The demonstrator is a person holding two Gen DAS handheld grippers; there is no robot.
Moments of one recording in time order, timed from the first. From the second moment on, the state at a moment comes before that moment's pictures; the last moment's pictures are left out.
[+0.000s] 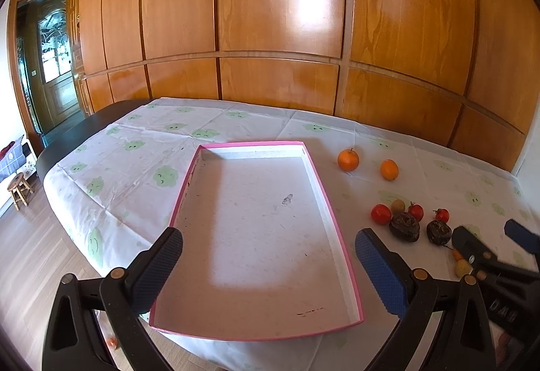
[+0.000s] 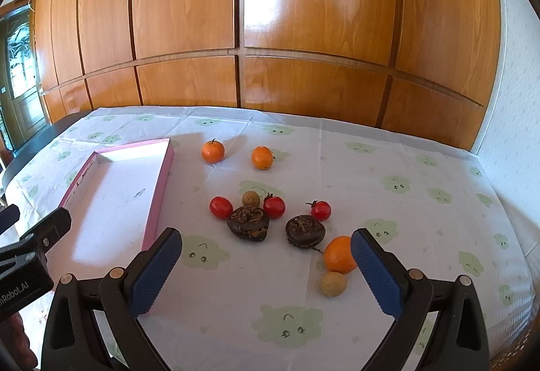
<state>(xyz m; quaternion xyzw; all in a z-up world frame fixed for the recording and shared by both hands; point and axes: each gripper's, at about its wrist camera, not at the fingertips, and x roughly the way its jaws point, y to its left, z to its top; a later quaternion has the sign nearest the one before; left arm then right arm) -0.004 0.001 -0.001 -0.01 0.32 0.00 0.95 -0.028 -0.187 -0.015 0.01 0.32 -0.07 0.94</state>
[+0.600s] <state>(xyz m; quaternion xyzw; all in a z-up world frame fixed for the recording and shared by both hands) 0.022 -0.039 -0.003 0.02 0.37 -0.14 0.92 0.047 -0.331 -0.012 0.06 0.42 -0.04 0.90</state>
